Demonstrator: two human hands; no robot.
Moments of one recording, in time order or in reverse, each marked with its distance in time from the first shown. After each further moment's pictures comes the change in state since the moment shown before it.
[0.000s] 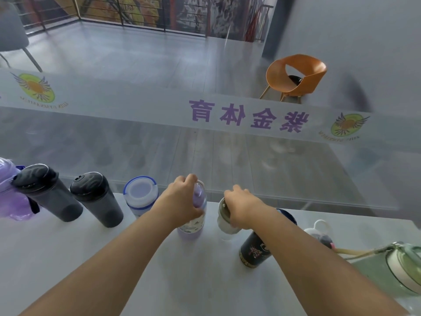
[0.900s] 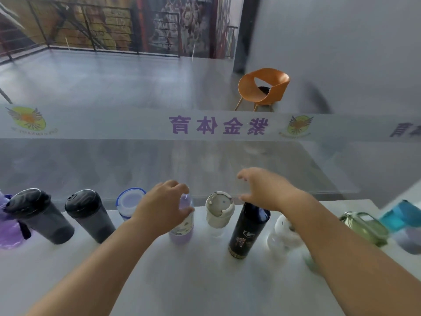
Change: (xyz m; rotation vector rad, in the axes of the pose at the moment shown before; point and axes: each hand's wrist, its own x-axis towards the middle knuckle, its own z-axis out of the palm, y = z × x) left_hand -0.049 0.025 -0.040 0.164 0.123 0.169; right_hand -0.103 0.045 -0.045 0.149 0.327 0.057
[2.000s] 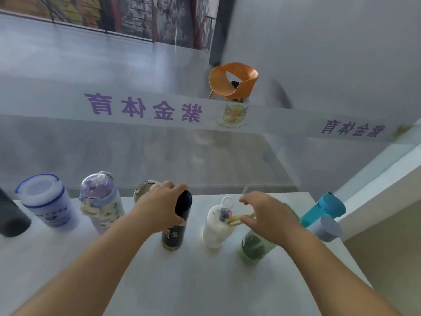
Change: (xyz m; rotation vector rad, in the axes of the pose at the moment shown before) left_hand 0.029 0.140 0.077 0.003 -0.280 0.062; right_hand -0.094 0.157 0.035 0.020 0.086 0.087
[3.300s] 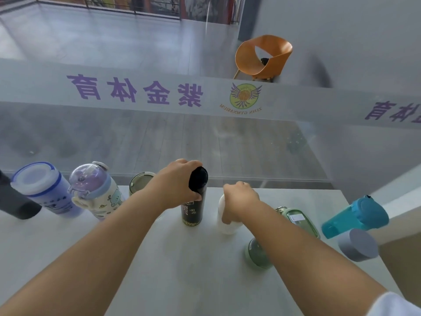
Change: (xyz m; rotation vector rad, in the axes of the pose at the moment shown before) left_hand 0.064 0.030 0.001 -0.187 0.059 -0.043; right_hand 0.112 -0.002 0.056 -0.160 -0.371 0.075
